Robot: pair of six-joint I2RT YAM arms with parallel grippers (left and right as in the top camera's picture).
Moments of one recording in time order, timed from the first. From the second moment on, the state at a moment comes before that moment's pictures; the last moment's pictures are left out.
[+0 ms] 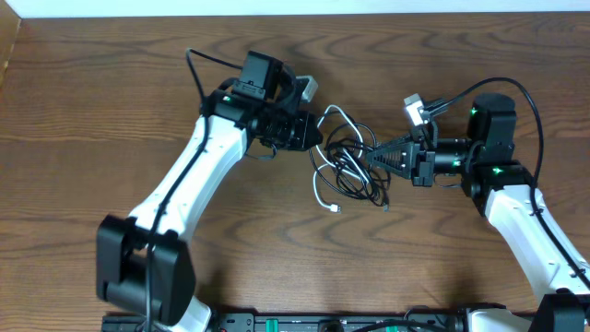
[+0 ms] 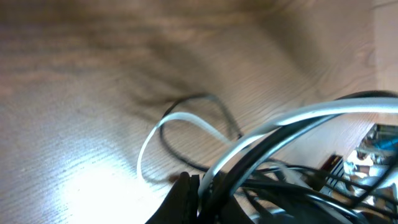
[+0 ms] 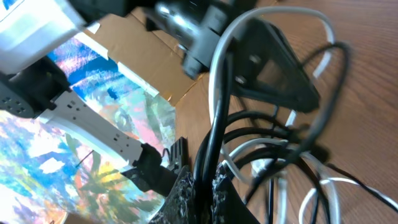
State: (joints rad) left arm -0.36 1.73 1.39 -0.80 0.60 -0.21; right arm 0.06 1.39 0.80 0.02 -1.44 0.22
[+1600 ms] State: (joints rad) left arm -0.11 1.80 1.39 -1.00 0.21 -0.45; right arm -0.22 1.39 0.80 -0.58 -0.48 0.23
